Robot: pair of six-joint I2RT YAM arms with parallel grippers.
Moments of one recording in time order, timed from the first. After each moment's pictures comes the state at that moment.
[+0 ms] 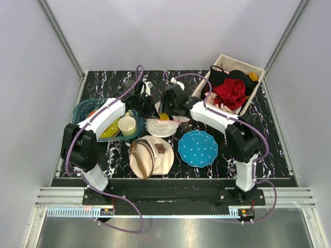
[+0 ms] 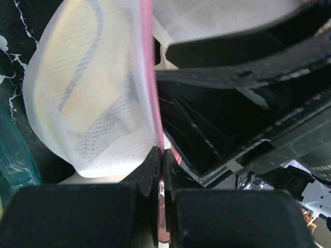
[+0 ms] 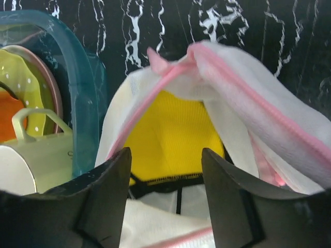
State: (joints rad) left arm -0.39 1.69 1.37 -0.62 0.45 -0.51; right arm 0.70 1.92 1.49 -0.29 0.10 0.70
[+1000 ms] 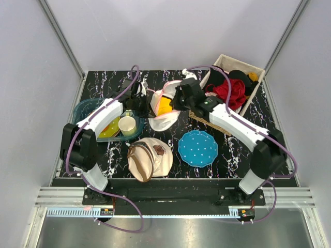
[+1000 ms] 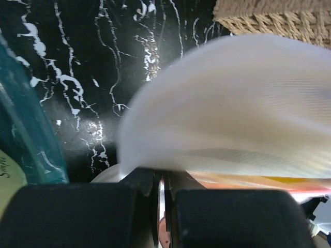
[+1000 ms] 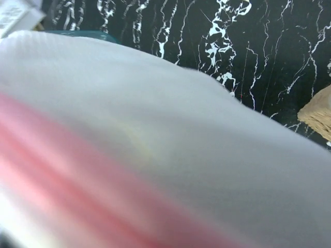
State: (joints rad) left arm -0.36 1.69 1.35 -0.60 0.42 -0.51; right arm 0.67 1.71 1.45 -0.35 0.09 0.60
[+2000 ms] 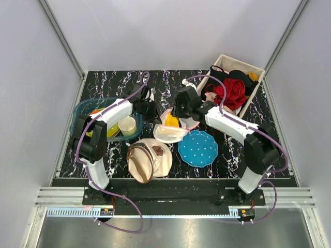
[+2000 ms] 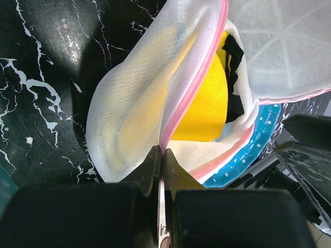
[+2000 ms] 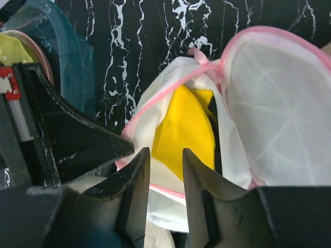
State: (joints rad) left arm -0.41 1.83 1.34 -0.54 0.44 -0.55; right arm 0.65 1.70 1.30 -0.30 0.08 0.63
